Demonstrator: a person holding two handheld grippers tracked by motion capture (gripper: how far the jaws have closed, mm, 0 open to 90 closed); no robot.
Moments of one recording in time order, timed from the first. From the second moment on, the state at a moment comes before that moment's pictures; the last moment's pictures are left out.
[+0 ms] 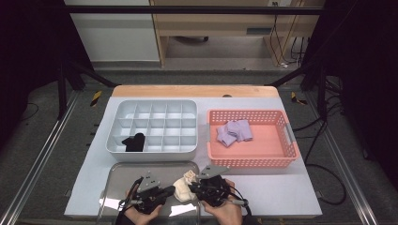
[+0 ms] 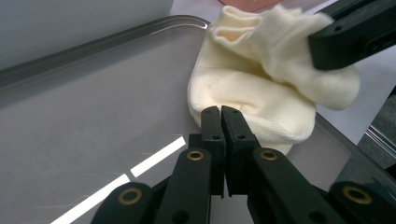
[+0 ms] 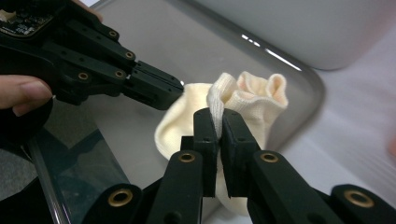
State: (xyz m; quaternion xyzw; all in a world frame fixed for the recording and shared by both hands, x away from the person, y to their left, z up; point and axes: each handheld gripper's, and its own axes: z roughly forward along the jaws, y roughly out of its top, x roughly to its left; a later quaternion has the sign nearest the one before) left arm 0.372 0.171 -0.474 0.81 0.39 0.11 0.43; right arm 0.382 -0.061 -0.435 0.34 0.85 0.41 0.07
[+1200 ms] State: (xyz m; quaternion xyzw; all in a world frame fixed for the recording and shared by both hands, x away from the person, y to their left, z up) left arm 0.385 0.199 -0.456 0.76 0.42 0.12 0.47; right arm 0.378 -0.038 -0.450 0.31 0.83 0.46 0.05
